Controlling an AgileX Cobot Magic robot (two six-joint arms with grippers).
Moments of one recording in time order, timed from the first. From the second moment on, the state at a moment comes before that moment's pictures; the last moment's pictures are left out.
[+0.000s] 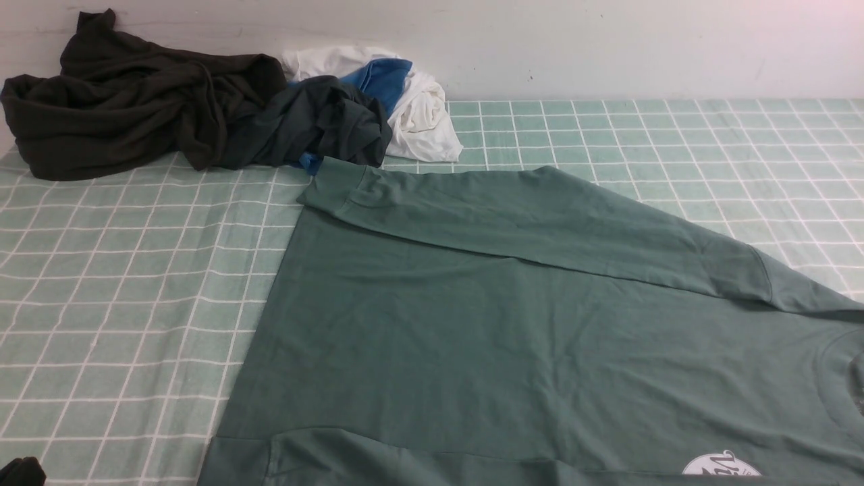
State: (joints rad) right arm -0.10 -0.01 0.02 0.05 0.36 0.11; left arm 0.02 -0.01 0.03 -0.23 0.27 -0.03
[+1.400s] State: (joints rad) right arm 0.19 0.85 -0.78 0.33 1.15 -0.40; left arm -0.24 1.04 -0.88 -0.15 1.09 0.32
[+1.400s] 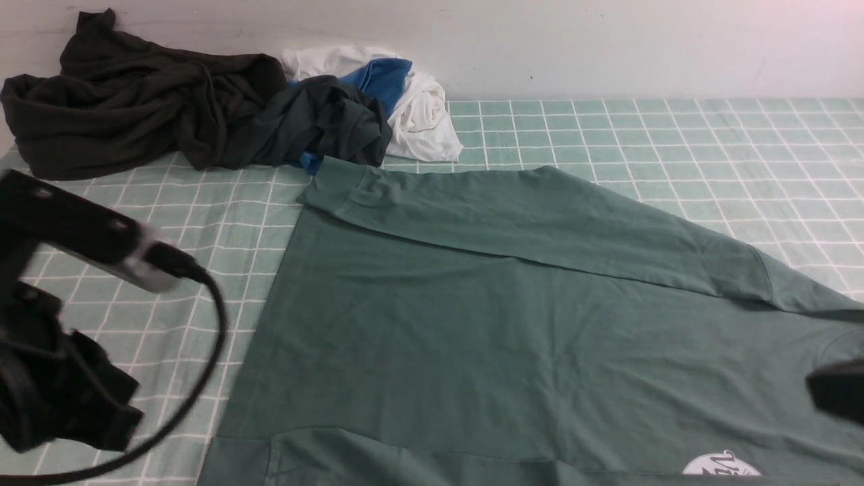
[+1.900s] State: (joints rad) right arm 0.29 0.93 -0.78 0.28 1.23 -0.39; left arm -0.41 1.56 -0.89 -0.12 0.76 0.36
